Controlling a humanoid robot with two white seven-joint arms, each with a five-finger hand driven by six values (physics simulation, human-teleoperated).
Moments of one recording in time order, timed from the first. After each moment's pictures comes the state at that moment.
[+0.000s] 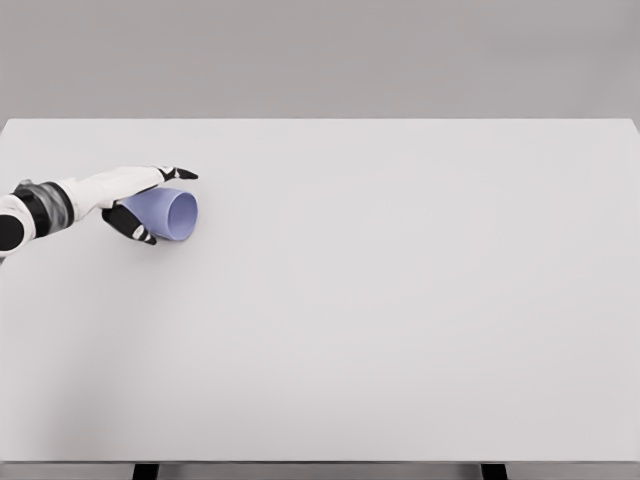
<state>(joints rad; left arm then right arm) -0.55 0.65 -0.47 -1.33 -0.34 -0.14 -0.61 0.00 0.00 -0.20 0.05 -0.06 -0.07 0.10</state>
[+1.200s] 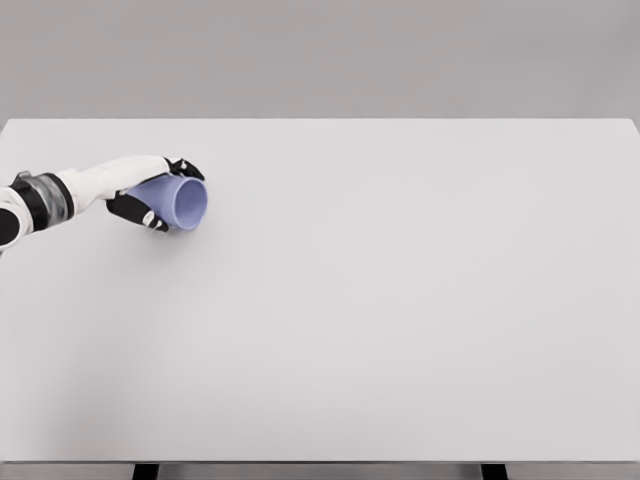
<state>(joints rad) -0.55 0.67 -0.46 -1.40 -0.27 -0.13 -0.61 0.00 0.00 -0.20 0.05 -0.06 -0.07 0.10</state>
